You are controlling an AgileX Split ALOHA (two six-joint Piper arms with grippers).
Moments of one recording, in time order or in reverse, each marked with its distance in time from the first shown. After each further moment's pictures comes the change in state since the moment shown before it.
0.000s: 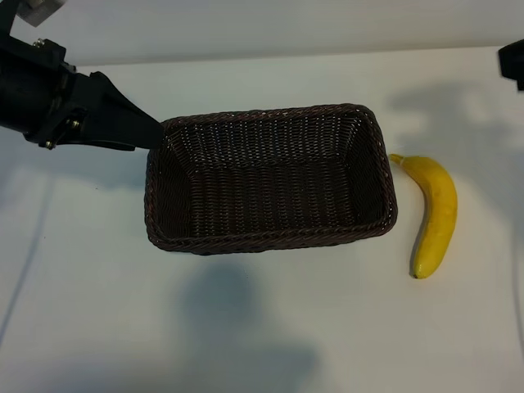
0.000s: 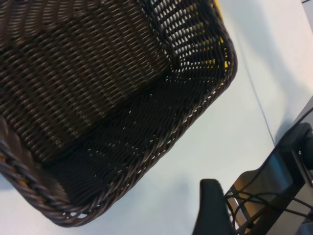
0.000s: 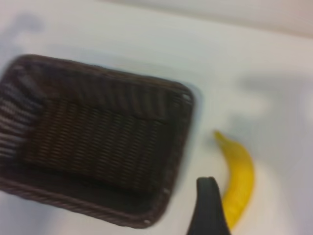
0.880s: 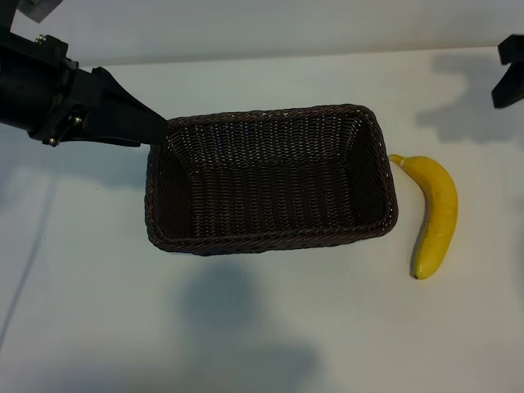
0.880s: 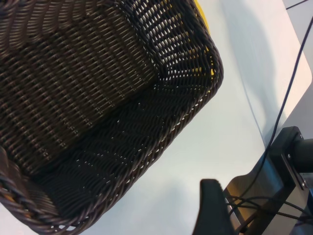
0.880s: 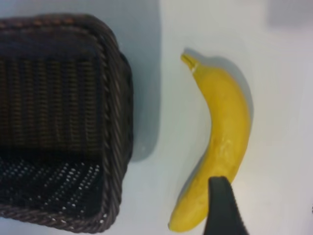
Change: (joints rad) left arm 0.000 0.000 0.000 -0.032 0.000 0.018; right arm -0.341 0.546 -0.135 0.283 0.179 -0.201
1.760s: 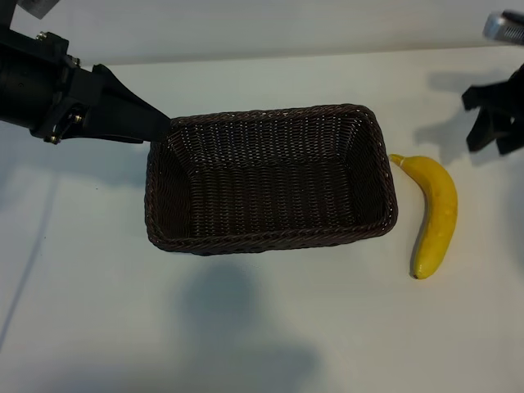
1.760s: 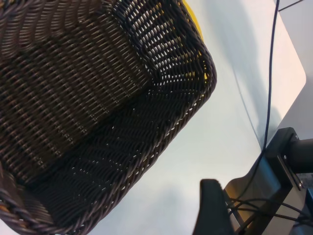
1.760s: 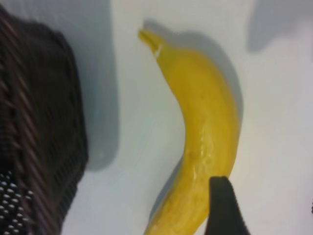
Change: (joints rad) left arm 0.000 0.000 0.000 -0.021 0.000 0.027; right arm 0.034 0.199 0.044 -0.050 -0.096 0.015
